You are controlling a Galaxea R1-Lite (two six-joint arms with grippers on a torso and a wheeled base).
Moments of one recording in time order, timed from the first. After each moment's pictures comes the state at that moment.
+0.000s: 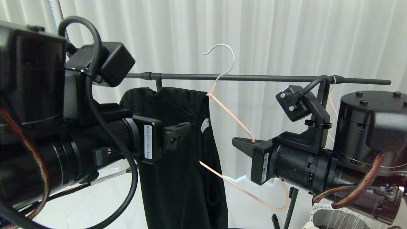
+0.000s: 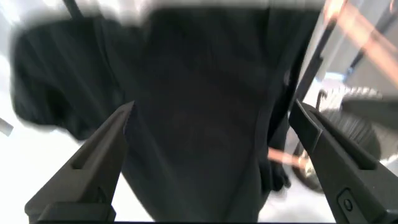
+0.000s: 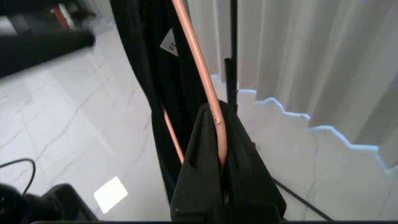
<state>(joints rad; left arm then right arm) -0.86 1.36 -1.06 0.12 0.47 -0.15 1.04 1.56 -0.88 -0.50 -0.18 0.34</state>
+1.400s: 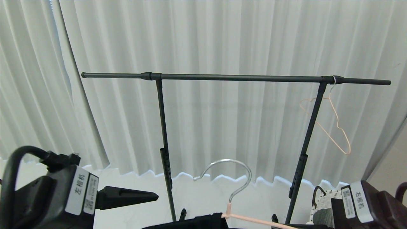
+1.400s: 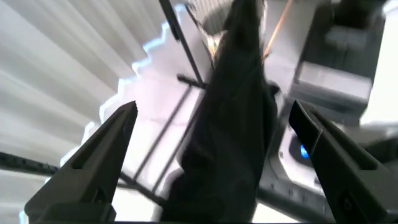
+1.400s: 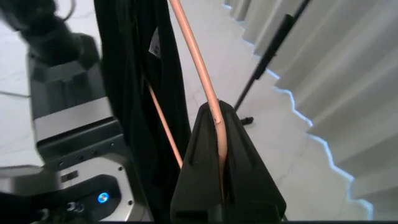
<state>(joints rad) -0.86 1.09 -0.68 0.12 -0.25 0.26 1.13 1.25 -0.43 -0.50 0.08 -0.03</state>
